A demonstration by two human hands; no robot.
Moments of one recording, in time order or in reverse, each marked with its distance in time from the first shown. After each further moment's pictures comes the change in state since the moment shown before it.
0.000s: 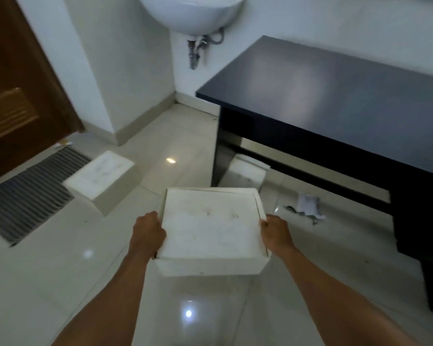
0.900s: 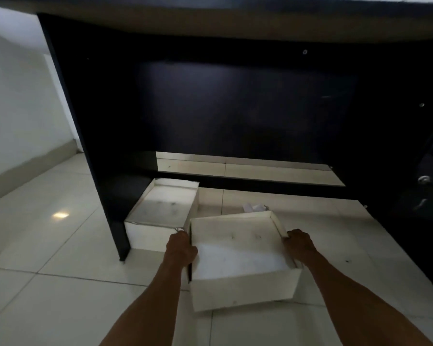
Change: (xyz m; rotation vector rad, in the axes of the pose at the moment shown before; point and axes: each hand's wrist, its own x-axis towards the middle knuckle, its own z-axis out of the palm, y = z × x) left_hand 0.110 0.164 0.399 -0.014 -0.258 0.322; right_hand 0.207 0.369 0.027 0.060 0.249 0.304
